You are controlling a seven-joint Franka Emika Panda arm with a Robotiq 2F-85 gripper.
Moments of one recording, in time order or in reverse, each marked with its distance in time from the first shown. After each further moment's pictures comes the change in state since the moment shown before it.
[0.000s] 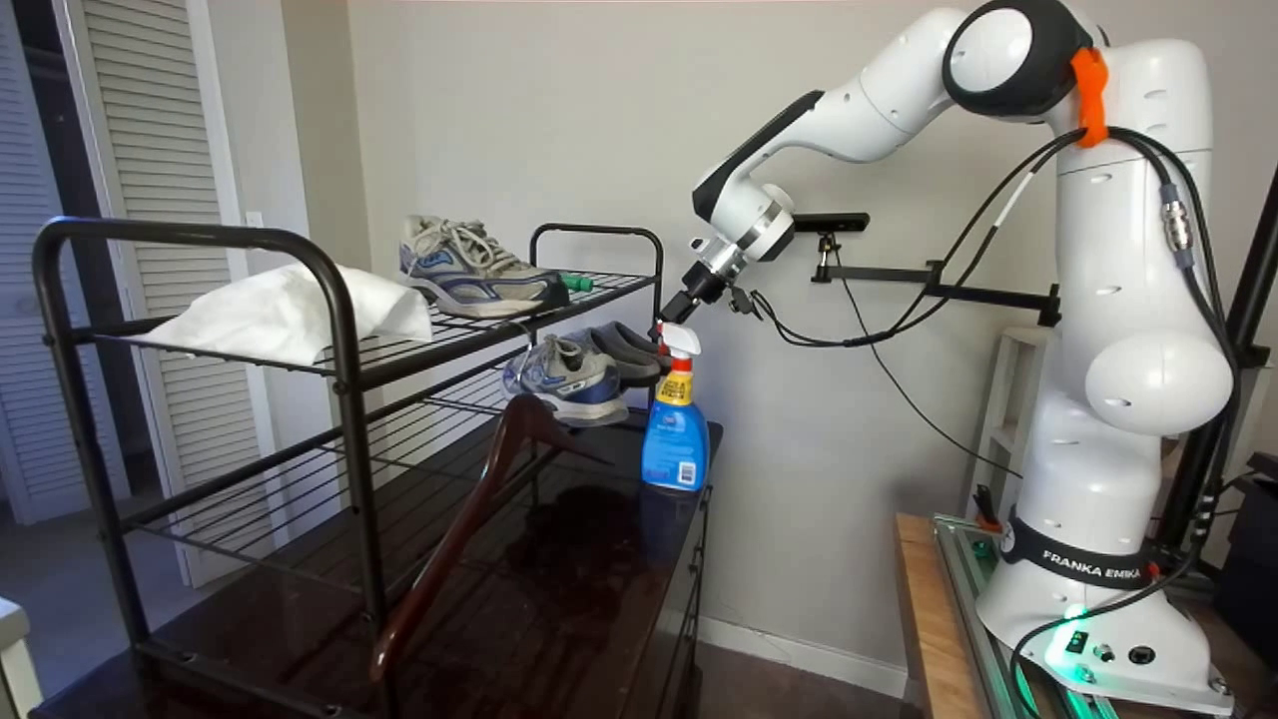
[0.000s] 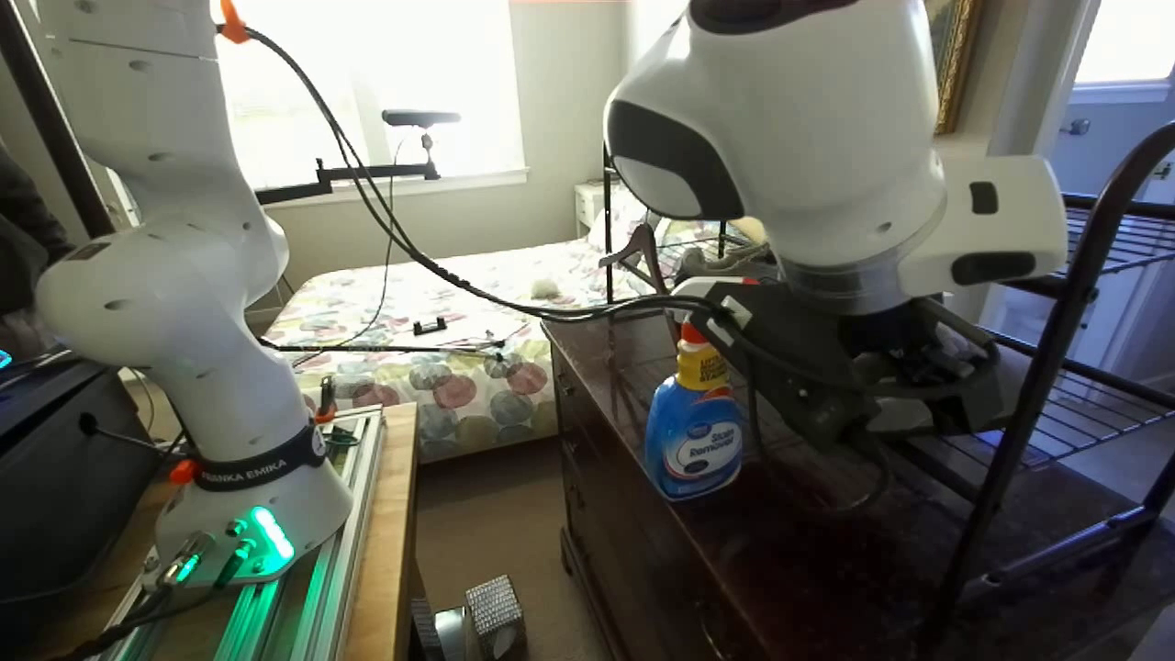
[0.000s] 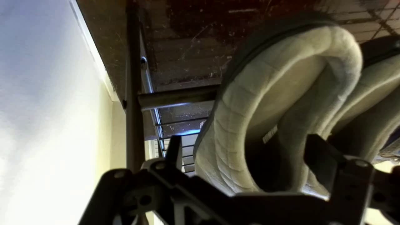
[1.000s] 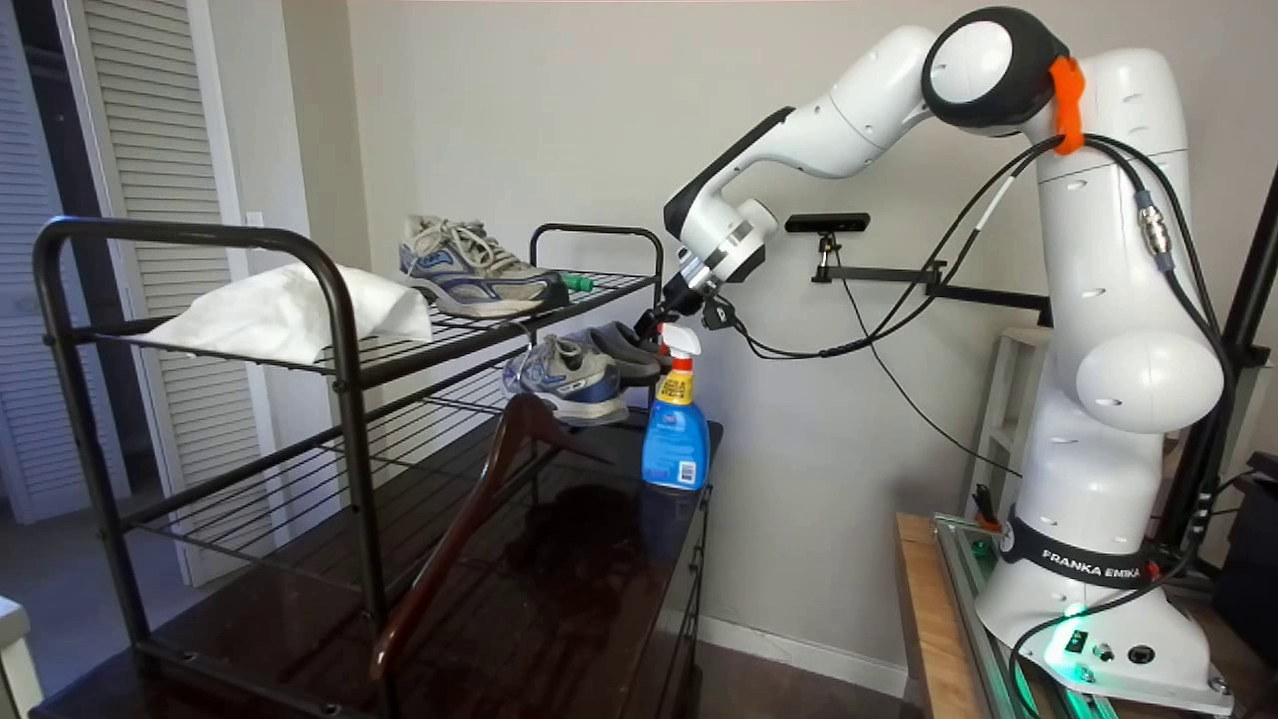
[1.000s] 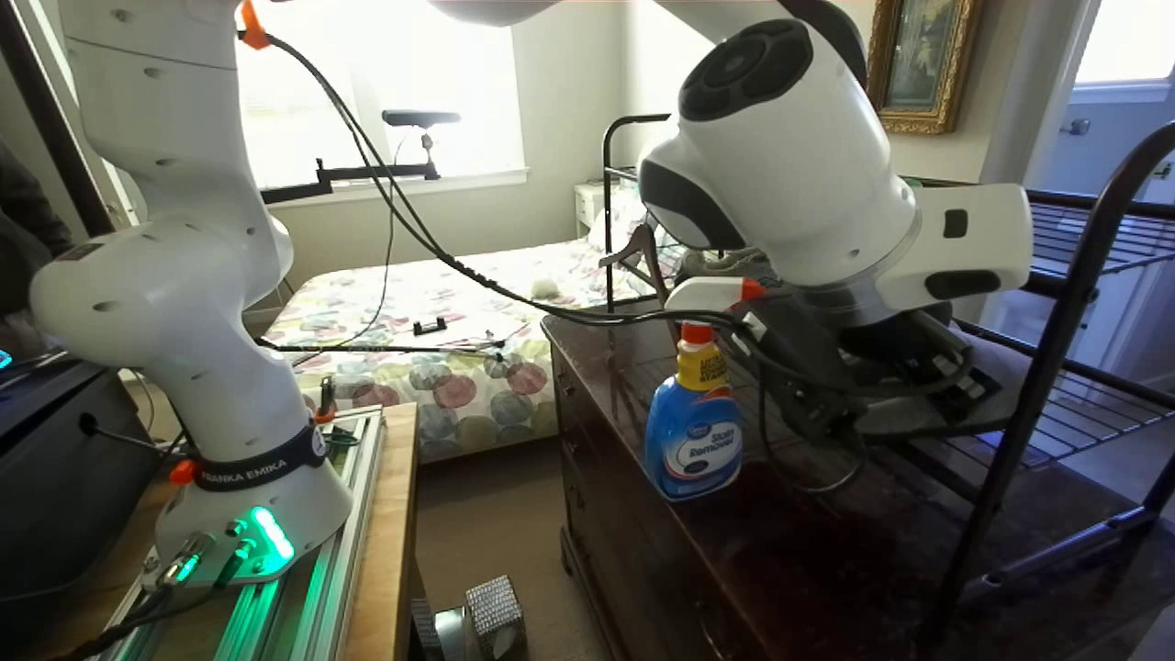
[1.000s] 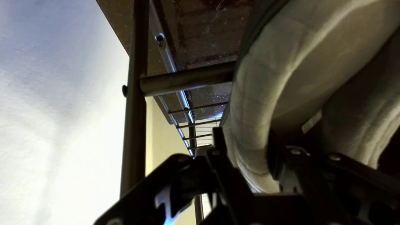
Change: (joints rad) arm -0.051 0.074 0.175 0.020 0.175 0.302 -0.005
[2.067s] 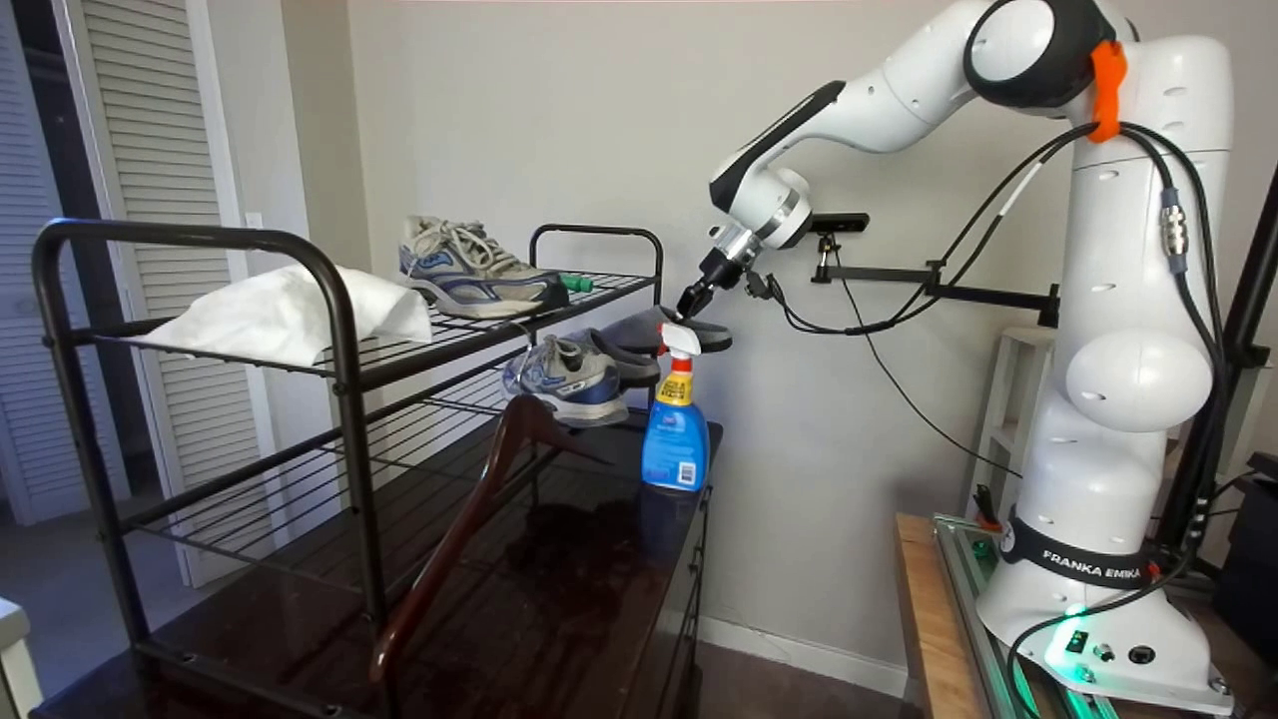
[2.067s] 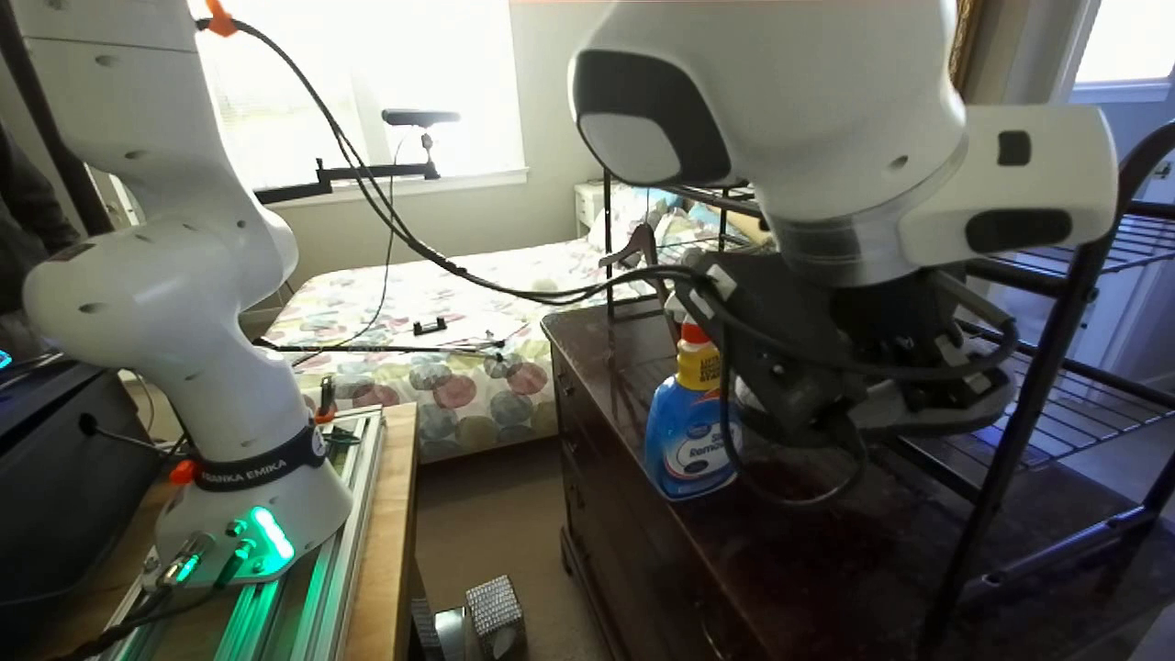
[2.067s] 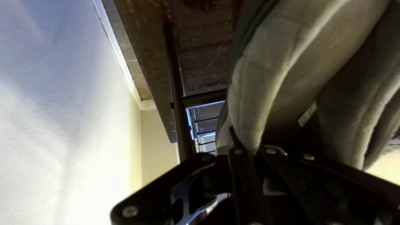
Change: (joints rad) arm -0.075 -0.154 -0.105 -0.043 -0.335 -0.296 0.177
